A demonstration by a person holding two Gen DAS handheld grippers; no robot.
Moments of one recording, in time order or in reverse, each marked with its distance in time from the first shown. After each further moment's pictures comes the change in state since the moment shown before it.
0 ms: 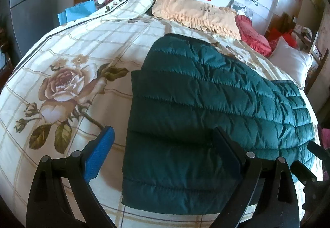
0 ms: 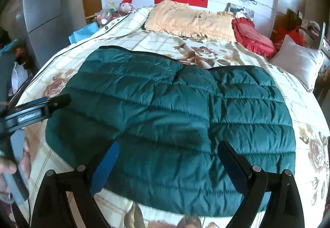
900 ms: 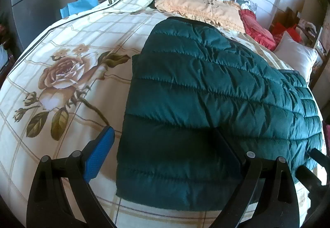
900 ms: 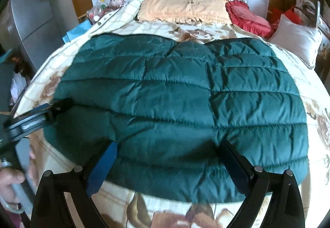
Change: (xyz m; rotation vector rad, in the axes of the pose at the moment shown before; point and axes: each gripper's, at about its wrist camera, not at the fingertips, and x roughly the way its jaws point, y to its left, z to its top) left arm 0.009 0.000 -0.020 -0.004 0.025 0.030; right arm 0.009 -0.009 -0.019 0.101 0.056 0.023
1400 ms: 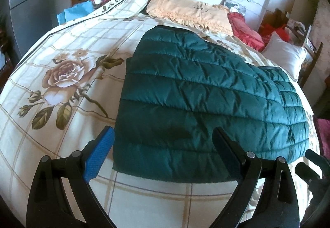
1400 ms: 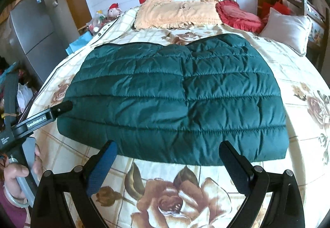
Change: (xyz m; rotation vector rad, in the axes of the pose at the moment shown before) left arm -0.043 -0.012 -0.017 0.028 -0.035 -0.052; right arm -0.042 -0.026 -0.030 0.068 -0.027 0.035
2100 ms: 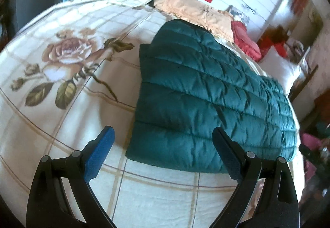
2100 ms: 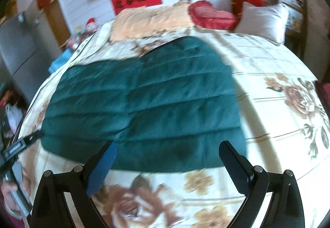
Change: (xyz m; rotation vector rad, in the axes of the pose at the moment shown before) left arm 0.007 0.050 -0.012 -0.166 0.043 -0.113; right arm -0.015 -0.089 0.009 0.152 -0.064 -0.092
